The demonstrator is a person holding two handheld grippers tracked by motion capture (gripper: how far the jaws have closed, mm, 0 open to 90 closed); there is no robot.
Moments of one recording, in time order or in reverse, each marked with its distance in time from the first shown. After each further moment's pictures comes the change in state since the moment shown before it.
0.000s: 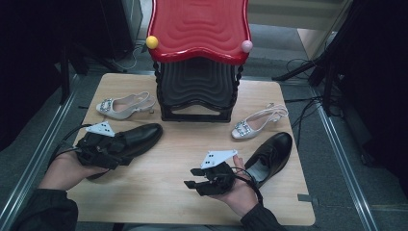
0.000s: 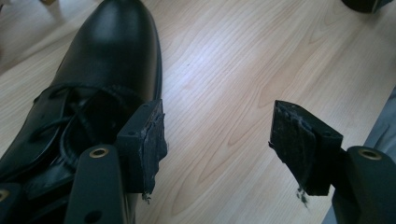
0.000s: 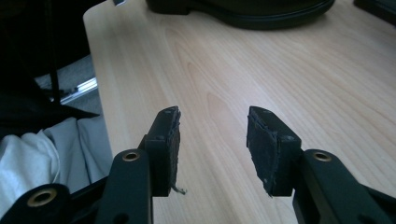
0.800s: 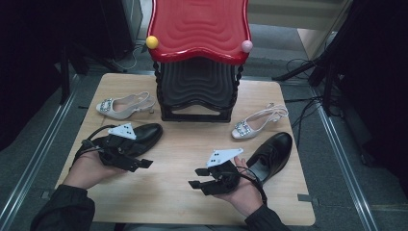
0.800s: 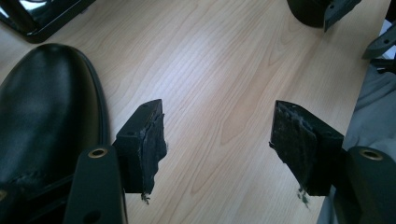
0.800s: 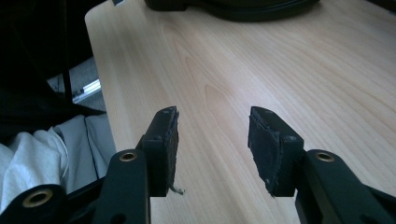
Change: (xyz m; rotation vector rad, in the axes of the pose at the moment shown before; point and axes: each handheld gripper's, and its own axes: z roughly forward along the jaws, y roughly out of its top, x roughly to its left) left arm -0.028 0.027 0.030 -0.027 -0.102 0.102; right arm -0.006 -0.005 -0.008 0.012 0.022 0.042
